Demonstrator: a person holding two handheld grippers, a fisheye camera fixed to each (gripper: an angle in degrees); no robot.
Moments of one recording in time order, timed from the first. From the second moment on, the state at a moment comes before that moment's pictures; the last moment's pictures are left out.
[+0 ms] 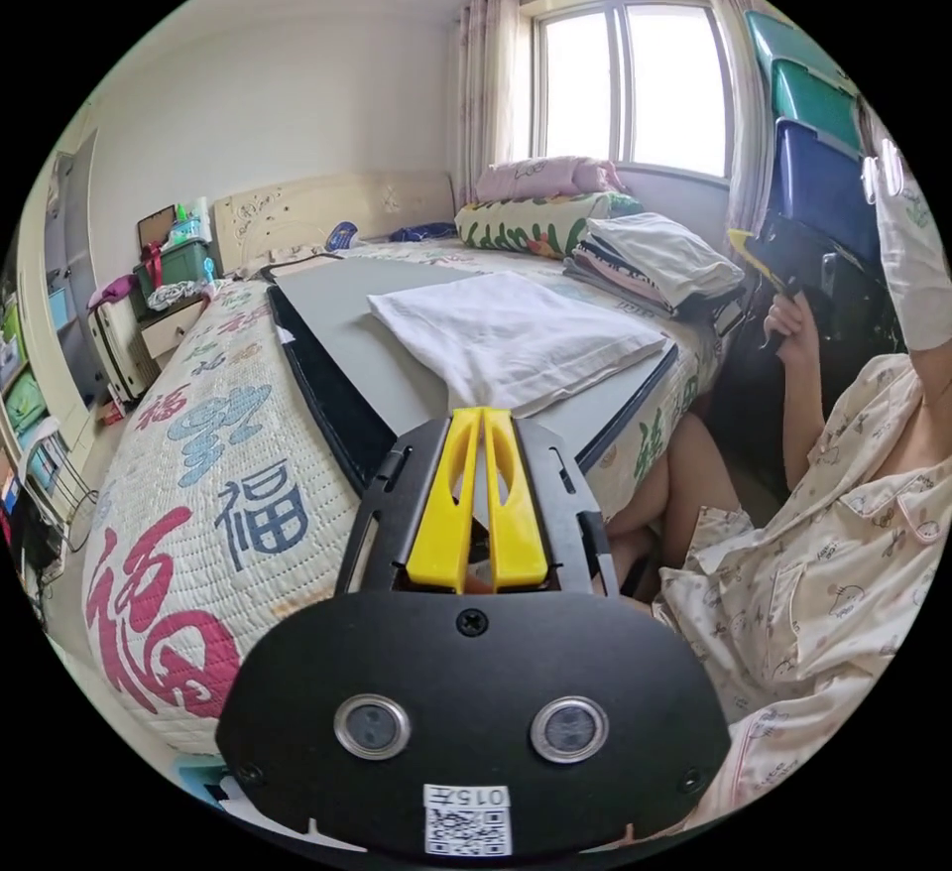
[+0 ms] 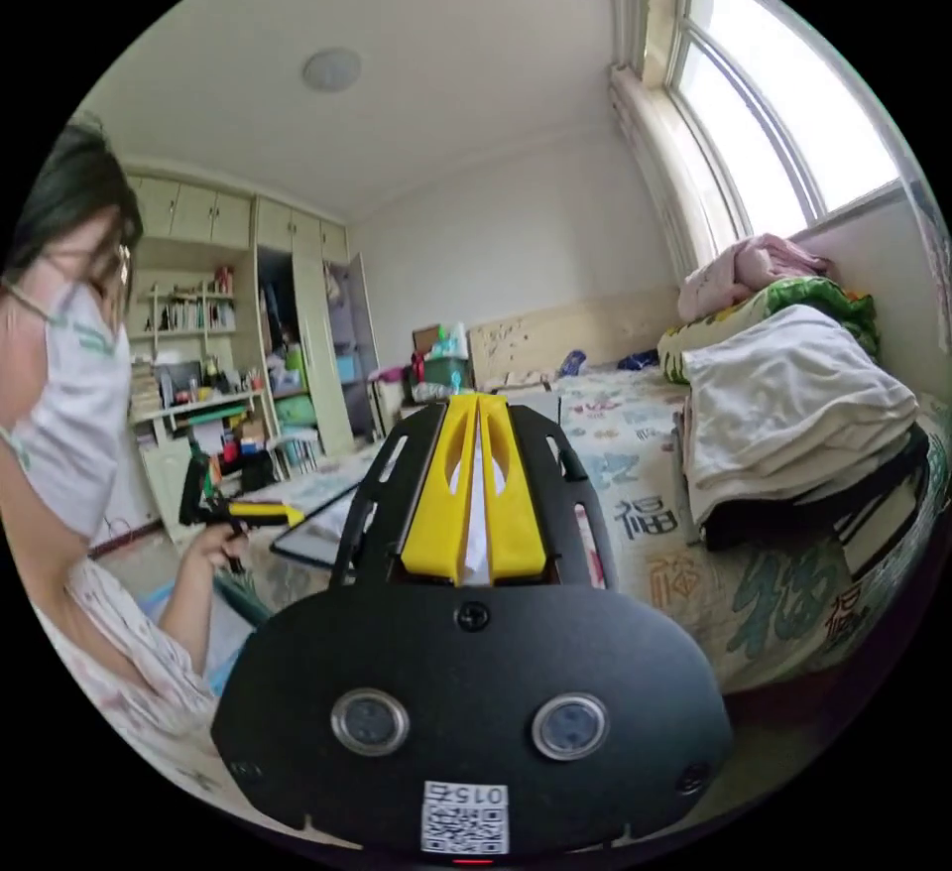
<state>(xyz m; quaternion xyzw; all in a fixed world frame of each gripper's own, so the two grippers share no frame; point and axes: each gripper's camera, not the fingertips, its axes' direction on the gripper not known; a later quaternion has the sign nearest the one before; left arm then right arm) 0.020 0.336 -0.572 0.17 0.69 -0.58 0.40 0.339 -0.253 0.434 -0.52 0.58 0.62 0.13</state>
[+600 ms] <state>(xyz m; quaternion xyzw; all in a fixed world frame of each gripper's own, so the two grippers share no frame) 0.002 0.367 -0.546 0.18 0.68 -0.63 0.32 0.561 -0.265 0.516 -0.36 0.70 0.52 0.33</state>
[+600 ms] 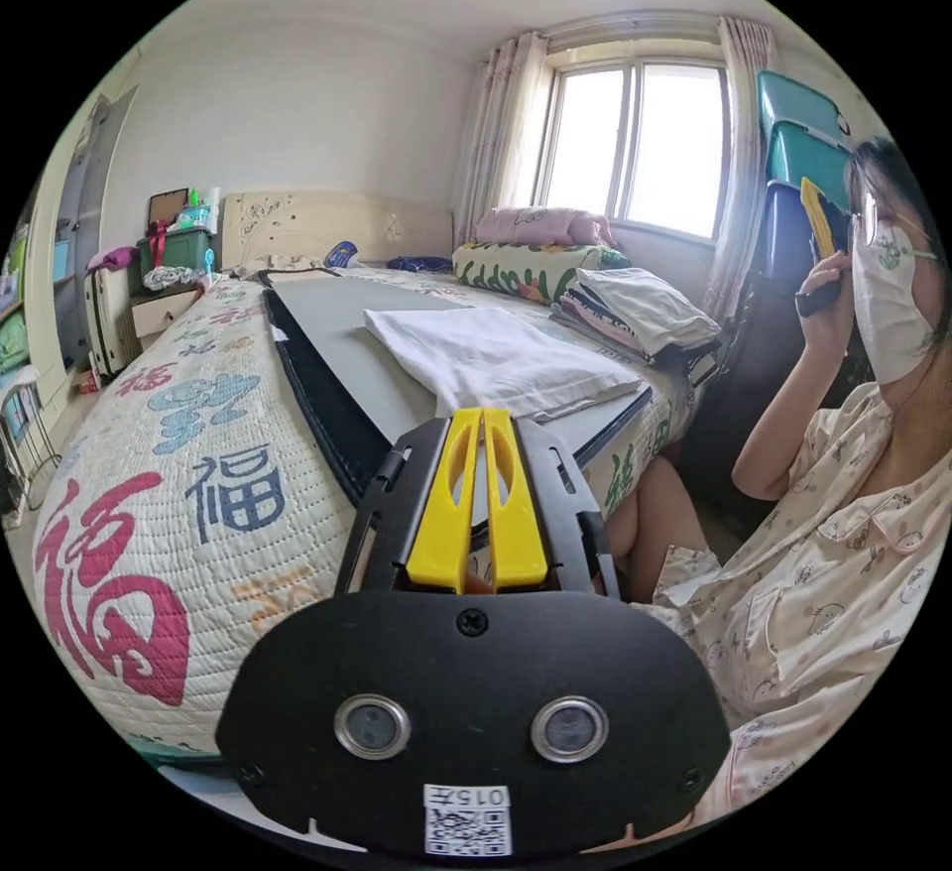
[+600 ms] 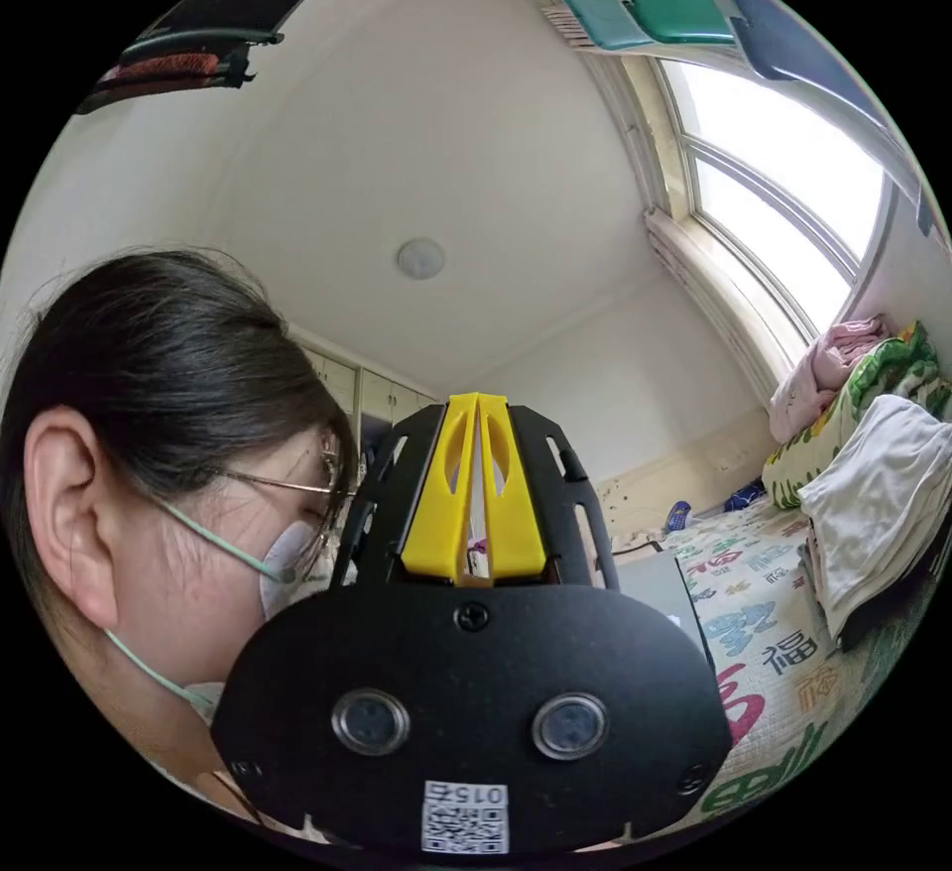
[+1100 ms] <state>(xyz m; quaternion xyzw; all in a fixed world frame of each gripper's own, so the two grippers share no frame) -0.057 0.355 -0.485 0.21 0.67 -0.65 0.29 0.556 -0.169 0.530 -0.39 0.65 0.55 0.36</state>
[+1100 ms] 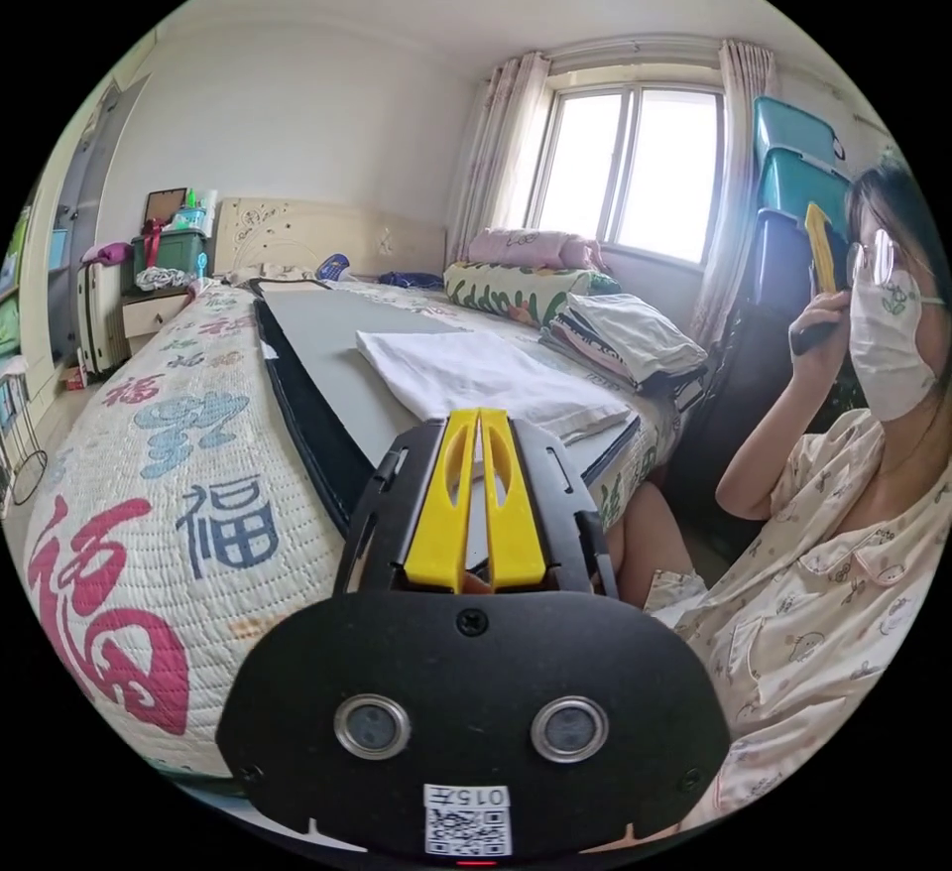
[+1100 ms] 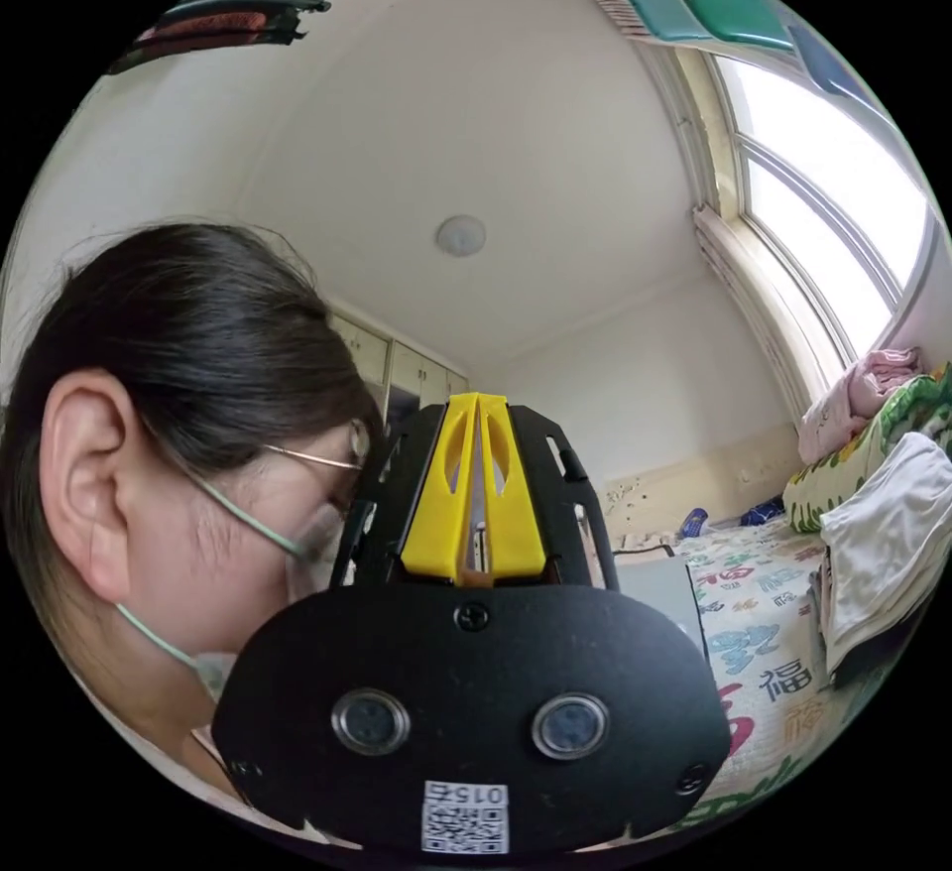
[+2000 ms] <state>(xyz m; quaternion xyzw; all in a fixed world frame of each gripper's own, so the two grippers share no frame) -0.047 0.024 -0.167 0.02 0.83 -0.49 0.26 -0.036 0.272 0.179 -0.38 0.33 0.85 -0.14</state>
